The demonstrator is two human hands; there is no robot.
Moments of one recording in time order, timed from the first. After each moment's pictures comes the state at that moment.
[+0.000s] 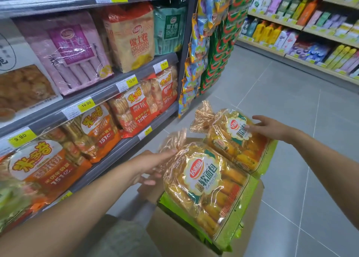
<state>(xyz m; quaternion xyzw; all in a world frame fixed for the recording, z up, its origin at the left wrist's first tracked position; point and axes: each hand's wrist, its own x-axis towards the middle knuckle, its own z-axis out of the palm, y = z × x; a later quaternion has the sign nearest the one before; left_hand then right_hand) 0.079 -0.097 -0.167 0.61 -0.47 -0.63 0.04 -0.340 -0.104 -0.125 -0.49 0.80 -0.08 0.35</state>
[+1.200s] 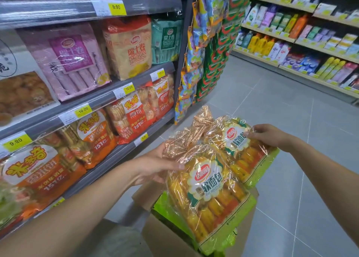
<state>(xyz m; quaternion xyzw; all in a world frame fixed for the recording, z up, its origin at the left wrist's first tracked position) 0.053 -0.098 -0.158 0.43 -0.49 -0.75 0.11 -0.358 -0.091 -0.120 -0.49 0.77 -0.16 0.37</state>
